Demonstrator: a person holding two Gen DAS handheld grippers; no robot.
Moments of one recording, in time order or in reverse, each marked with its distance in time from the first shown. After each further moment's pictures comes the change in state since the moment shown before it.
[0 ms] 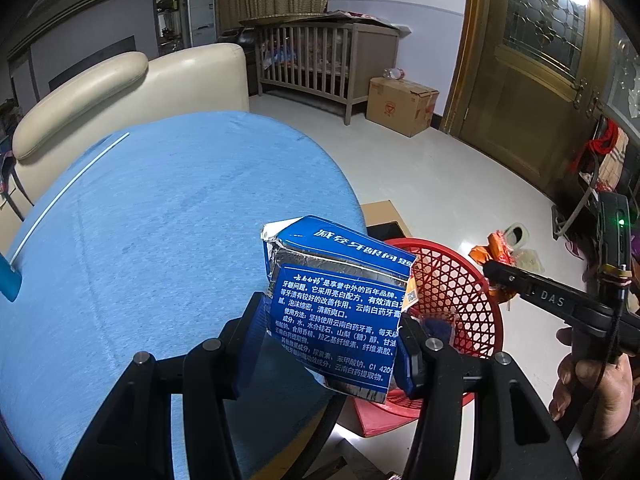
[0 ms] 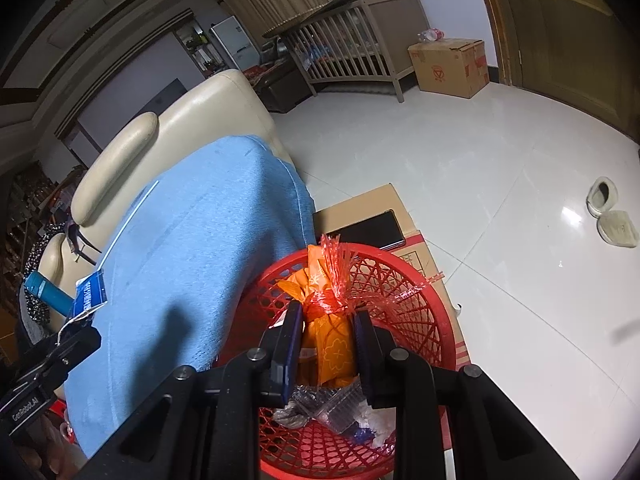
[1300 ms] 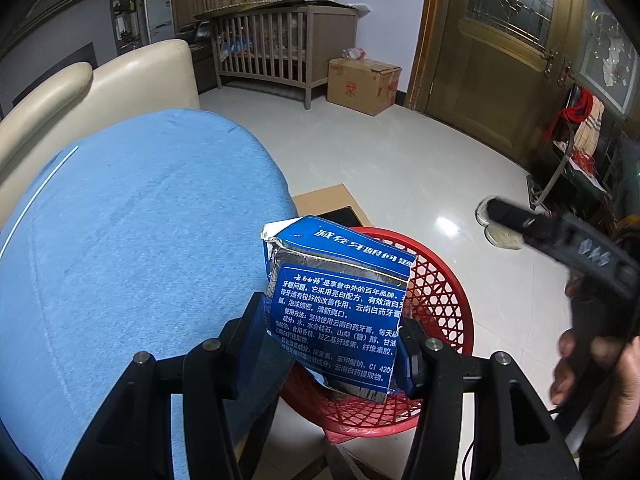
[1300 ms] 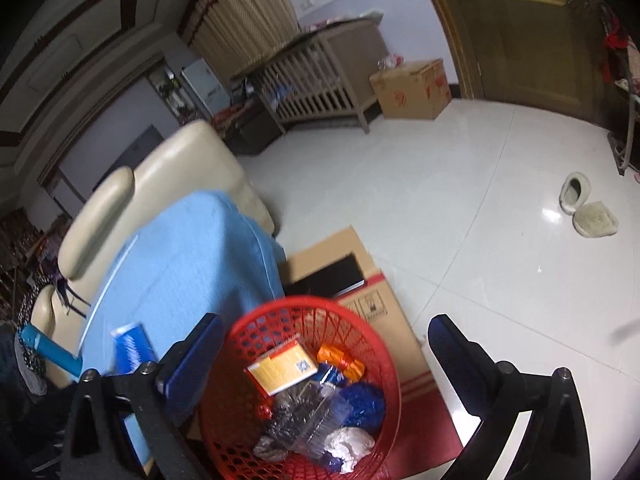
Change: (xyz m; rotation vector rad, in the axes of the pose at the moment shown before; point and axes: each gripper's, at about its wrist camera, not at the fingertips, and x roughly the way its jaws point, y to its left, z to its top) left arm 0.045 -0.040 0.013 0.107 0.061 -0.099; right arm -0.036 -0.037 0.022 0.115 -0.157 -0.063
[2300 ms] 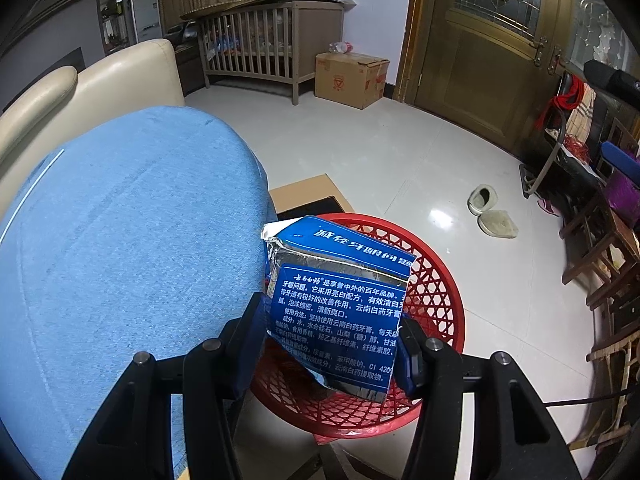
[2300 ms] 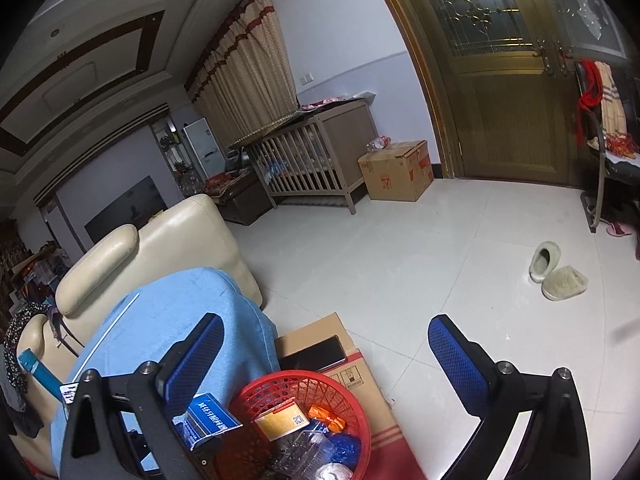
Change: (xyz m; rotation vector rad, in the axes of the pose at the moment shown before) left arm 0.014 -0.017 -0.007 0.035 0.015 -0.024; right arm -0.101 0.021 0.032 -0.054 -0.270 -0.070
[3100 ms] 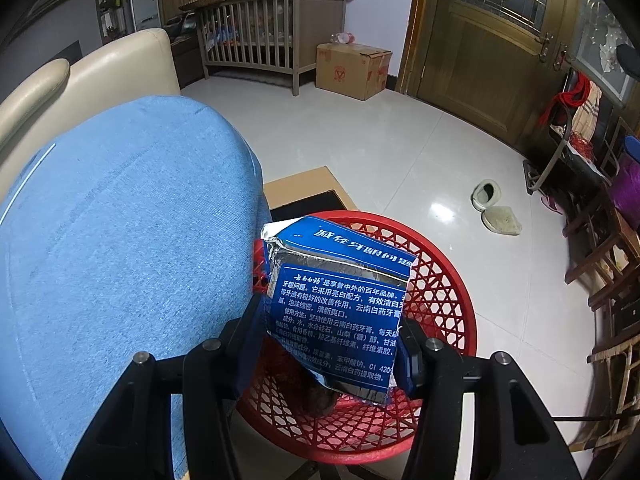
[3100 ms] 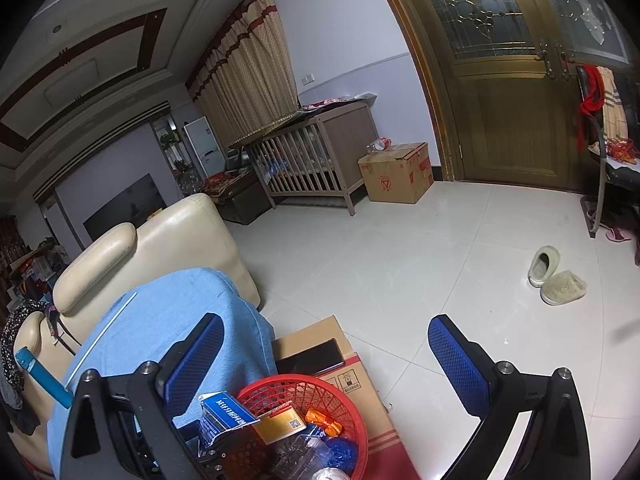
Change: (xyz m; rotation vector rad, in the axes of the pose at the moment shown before) left arm 0.024 -0.003 0.006 -0.008 0.033 0.004; right arm 0.003 -0.001 0.007 -0.014 0.006 -0.002
